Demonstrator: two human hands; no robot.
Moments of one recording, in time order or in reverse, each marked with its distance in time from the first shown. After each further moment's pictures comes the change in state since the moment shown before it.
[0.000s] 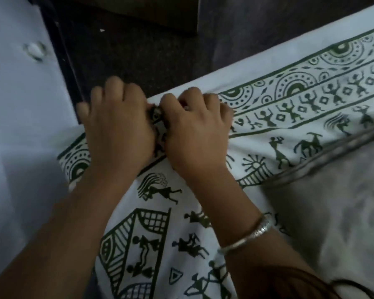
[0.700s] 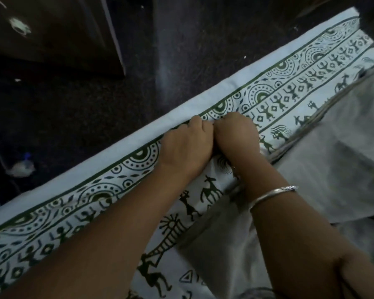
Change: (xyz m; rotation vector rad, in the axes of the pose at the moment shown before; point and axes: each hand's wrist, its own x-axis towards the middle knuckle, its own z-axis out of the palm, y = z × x) left_hand 0.057 0.214 0.035 -0.217 -0.117 0.617; right_hand 0.083 0.206 -0.068 -0.064 -0.264 0.704
